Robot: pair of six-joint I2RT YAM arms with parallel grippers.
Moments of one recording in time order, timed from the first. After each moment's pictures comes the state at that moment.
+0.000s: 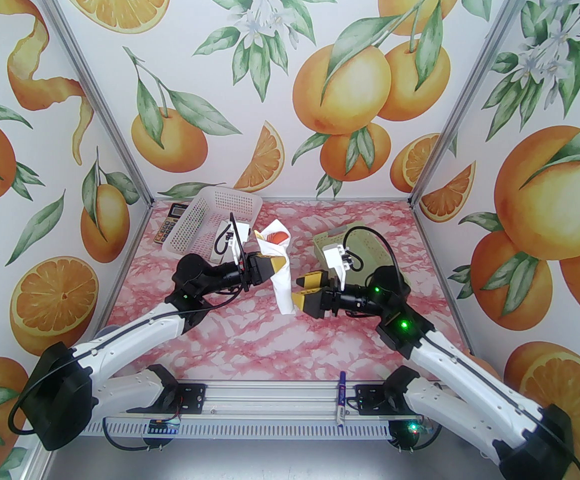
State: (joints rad) left arm -0.66 1.20 0.68 0.80 0.69 -0.94; right arm 0.60 0.90 0.63 0.26 -0.78 0.64
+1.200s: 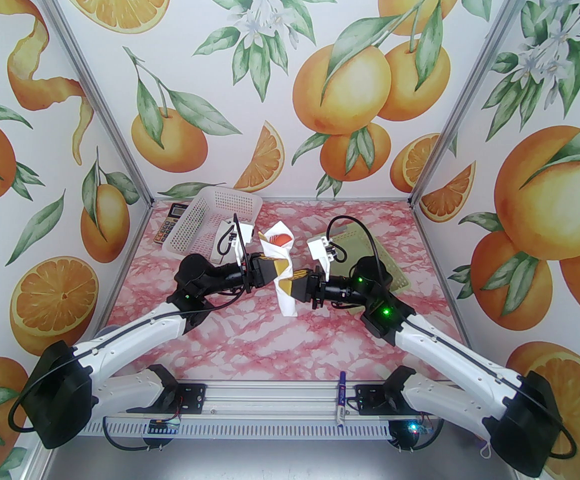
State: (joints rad) left arm -0.66 1.19 0.69 0.76 0.69 -0.92; right arm 0.66 1.03 0.68 0.34 -0.77 0.67
